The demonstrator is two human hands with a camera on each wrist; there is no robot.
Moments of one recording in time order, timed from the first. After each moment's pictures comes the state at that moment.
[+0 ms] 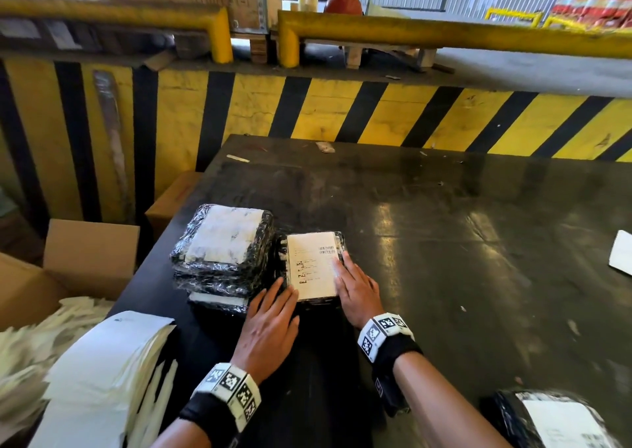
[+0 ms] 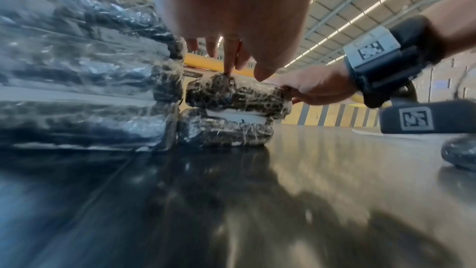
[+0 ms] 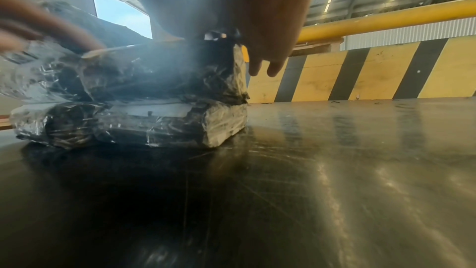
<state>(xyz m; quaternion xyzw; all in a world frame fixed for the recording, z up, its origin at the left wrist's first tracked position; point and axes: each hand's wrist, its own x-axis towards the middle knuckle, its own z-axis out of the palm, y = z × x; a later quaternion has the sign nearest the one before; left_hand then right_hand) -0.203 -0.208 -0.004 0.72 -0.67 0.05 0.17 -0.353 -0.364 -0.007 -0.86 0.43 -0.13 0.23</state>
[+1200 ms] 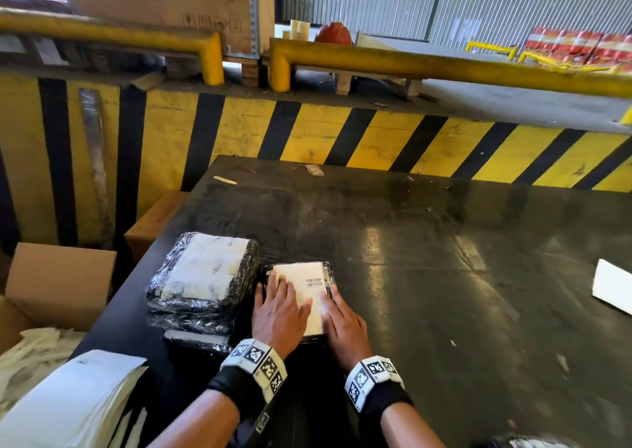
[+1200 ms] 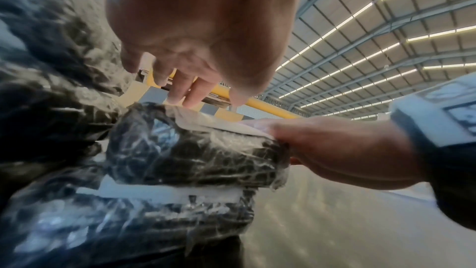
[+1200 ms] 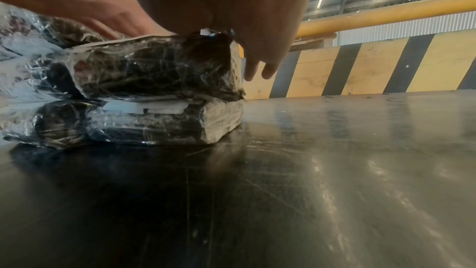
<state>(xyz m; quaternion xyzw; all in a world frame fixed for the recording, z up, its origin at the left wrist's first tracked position) -0.217 -0.298 0.044 0.82 -0.56 -0.04 0.11 -0.353 -0.365 -0.014 -0.86 0.42 -0.15 0.25</state>
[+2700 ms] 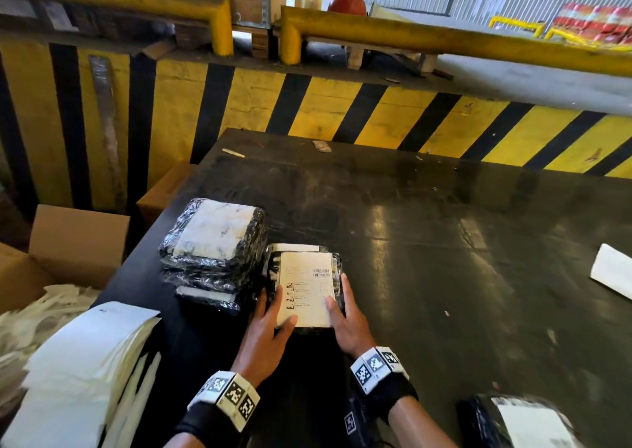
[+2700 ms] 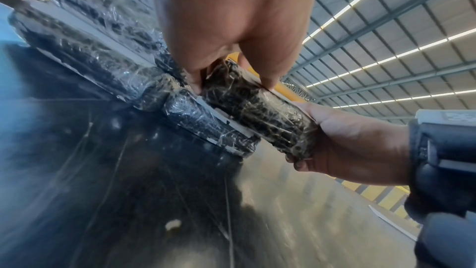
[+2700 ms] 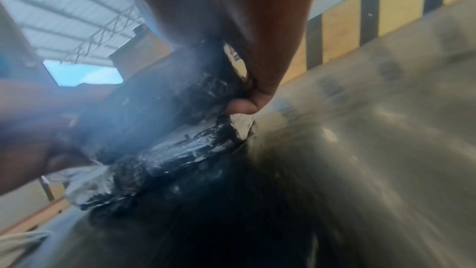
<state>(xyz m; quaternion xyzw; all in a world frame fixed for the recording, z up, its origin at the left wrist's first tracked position) -0.237 -0.211 -0.003 0.72 -0.51 -0.24 0.41 -0.379 -0.316 0.011 -0.69 0.47 -0.19 0.51</state>
